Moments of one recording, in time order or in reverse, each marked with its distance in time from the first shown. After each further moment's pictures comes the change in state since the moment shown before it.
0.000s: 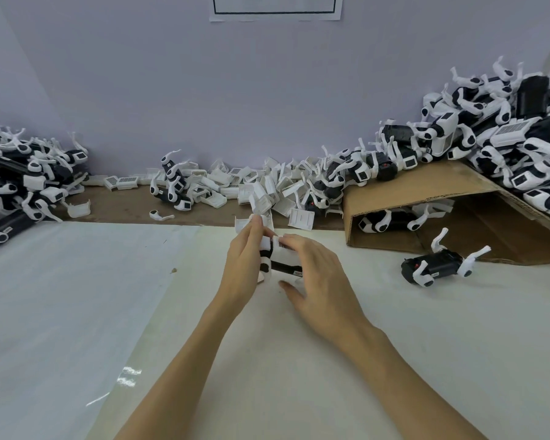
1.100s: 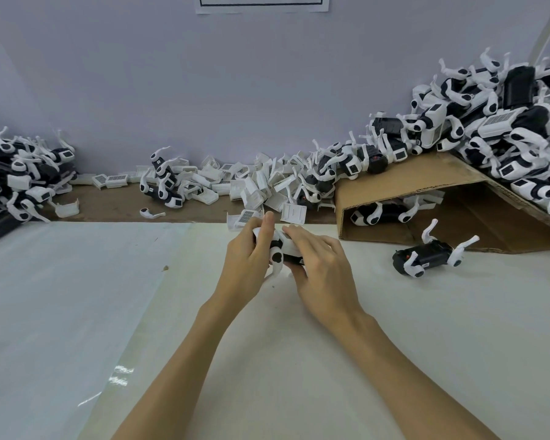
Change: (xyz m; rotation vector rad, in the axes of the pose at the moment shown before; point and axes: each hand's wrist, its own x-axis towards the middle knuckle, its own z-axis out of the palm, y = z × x) left_hand -0.006 0.000 0.011 0.214 -0.024 0.154; right_hand 0.004 0.010 0.002 -0.139 0.186 0.017
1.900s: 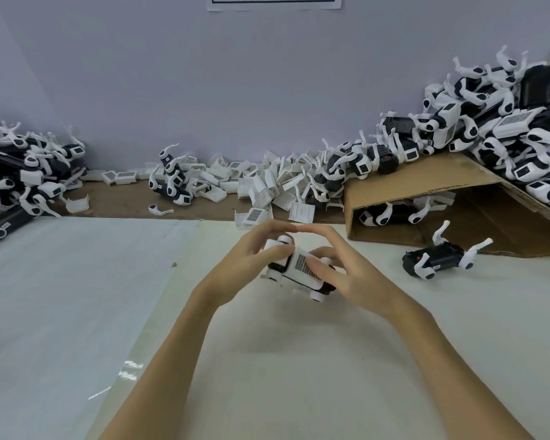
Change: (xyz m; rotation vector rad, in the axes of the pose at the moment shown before) left_hand 0.004 0.006 -0.038 -0.011 -0.450 -0.053; right_hand 0.013 0.019 -0.054 0.753 -0.591 0.328
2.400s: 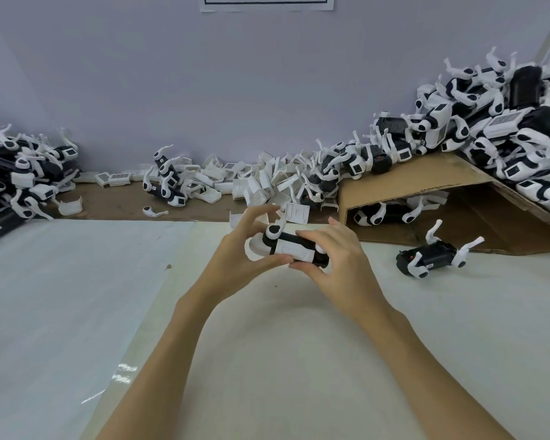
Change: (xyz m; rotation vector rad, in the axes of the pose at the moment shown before) left_hand 0.005 -0.020 -0.004 0.252 0.162 0.247; right_hand 0.012 0.012 0.020 -0.636 0.550 -0.370
